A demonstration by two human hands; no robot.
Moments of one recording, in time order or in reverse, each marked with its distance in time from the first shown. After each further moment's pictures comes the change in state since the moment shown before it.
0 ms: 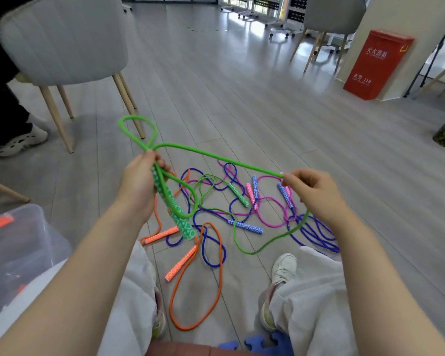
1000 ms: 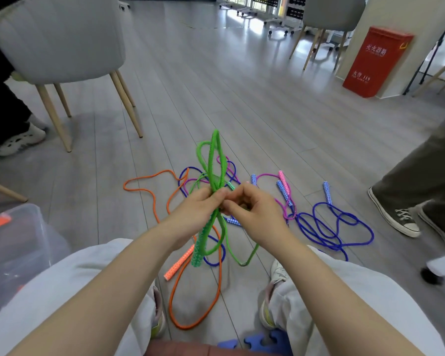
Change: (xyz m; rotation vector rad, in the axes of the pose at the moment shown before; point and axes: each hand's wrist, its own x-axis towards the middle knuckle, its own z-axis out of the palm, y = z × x) left_hand -0.051 -0.053 0.033 0.441 -0.549 -0.104; right_hand -0.032 -0.017 0.094 0.219 -0.145 -0.120
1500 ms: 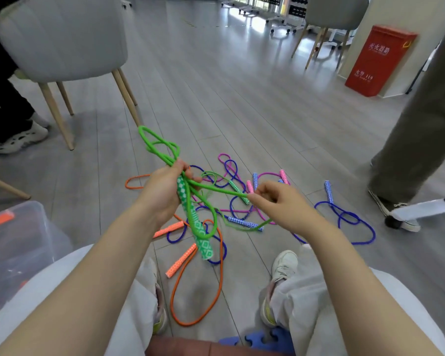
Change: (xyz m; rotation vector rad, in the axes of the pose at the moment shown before) left_hand 0.015 0.022 -0.040 -0.530 0.291 -0.040; right_hand 0.007 -0.002 -0.056 -0.462 -0.118 0.128
